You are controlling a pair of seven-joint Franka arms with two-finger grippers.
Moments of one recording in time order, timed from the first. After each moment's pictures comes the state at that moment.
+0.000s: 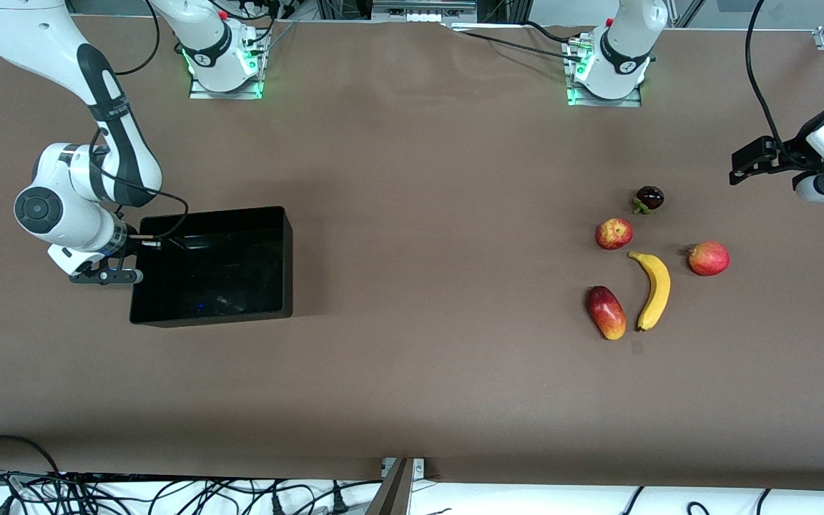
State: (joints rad) left arm 0.02 -0.01 0.00 -1.66 0.02 1.59 0.11; right arm 0.07 0.41 -0.17 -2.10 -0.09 2.39 -0.06
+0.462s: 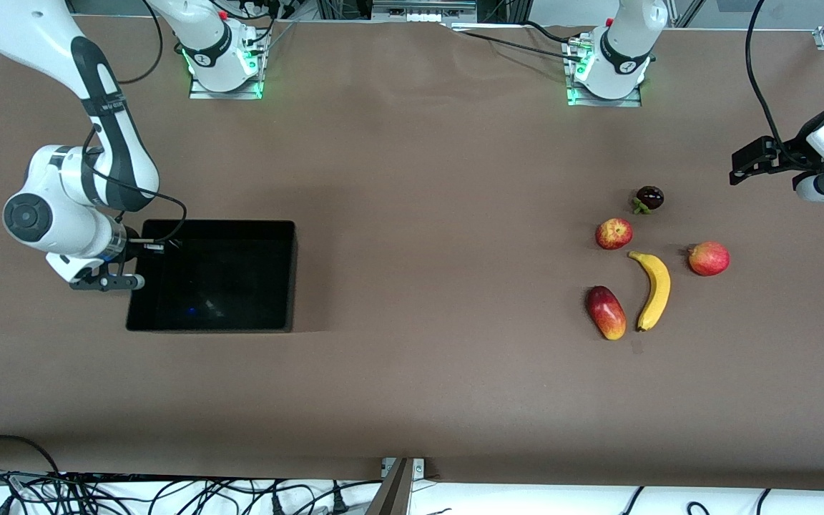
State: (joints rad) left arm 0.02 -0.01 0.00 -1.66 0.02 1.59 0.11; right arm 0.07 0.39 -0.09 -1.92 -0.01 2.15 -0.06
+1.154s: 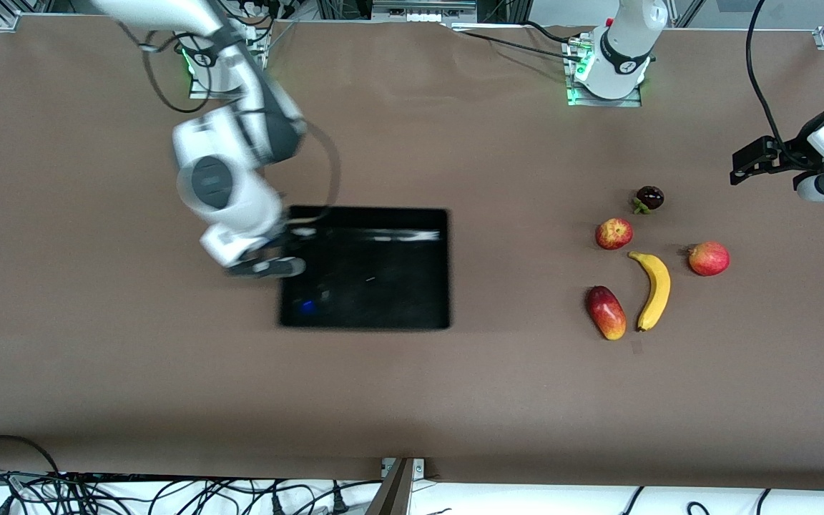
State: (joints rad) left arm 0.02 -0.01 0.00 -1.66 0.02 1.59 0.11; right arm 0.52 0.43 0.03 -1.74 0.08 2.08 0.50
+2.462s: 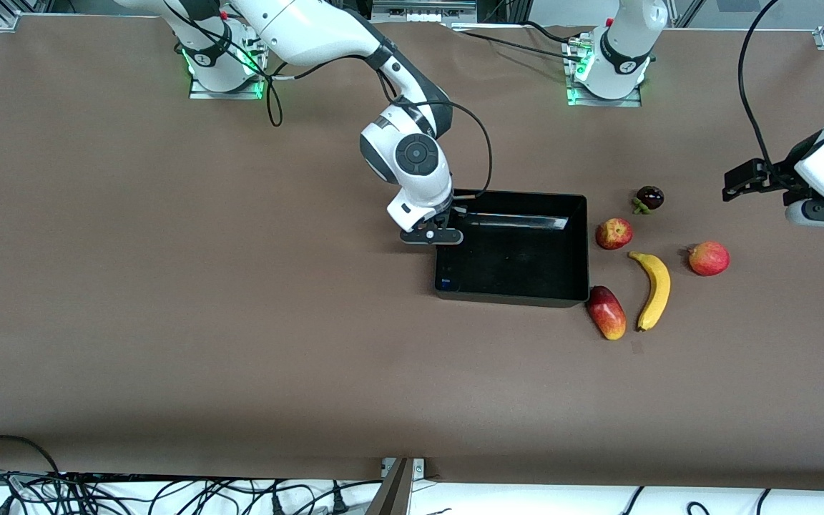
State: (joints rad) left arm 0.02 0.06 0.00 -1.66 0.02 1.63 0.09; right arm 0.85 0.83 0.02 -1.40 0.15 2.30 0.80
